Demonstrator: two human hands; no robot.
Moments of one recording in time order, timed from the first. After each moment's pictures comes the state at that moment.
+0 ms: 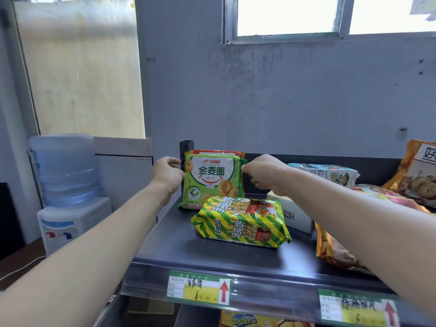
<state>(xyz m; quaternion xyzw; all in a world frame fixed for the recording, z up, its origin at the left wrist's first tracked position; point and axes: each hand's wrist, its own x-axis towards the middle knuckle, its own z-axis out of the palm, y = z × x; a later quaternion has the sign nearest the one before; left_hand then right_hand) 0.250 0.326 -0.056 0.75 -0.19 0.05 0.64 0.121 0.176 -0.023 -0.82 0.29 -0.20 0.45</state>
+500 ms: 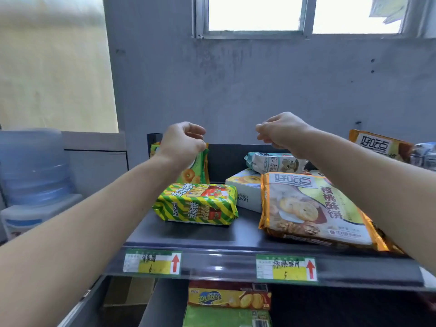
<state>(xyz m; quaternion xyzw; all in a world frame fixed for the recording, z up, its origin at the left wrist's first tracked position) 0.129 0.285 -0.013 0.71 -0.36 0.07 0.59 0.020 0.116 0.024 -0.84 0.26 -0.32 0.37</state>
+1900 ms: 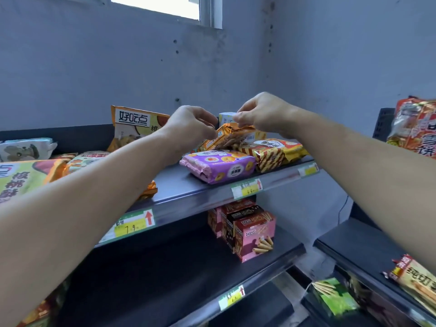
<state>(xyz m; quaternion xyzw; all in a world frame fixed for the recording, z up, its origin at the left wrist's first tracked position) -0.277 -0.026 -0.013 0.61 -0.58 -0.17 0.51 -0.425 -0.112 0.011 -0.84 0.39 -0.33 0.18</state>
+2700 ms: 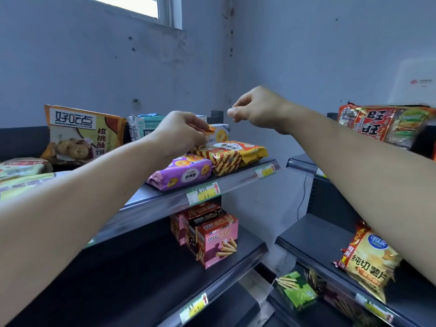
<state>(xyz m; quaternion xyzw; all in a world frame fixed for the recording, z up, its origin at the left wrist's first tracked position) -0.333 -0.067 -0.020 0.57 -0.61 -0.21 0.50 -0.497 -0.124 0.022 -0.82 0.44 -0.35 0.13</state>
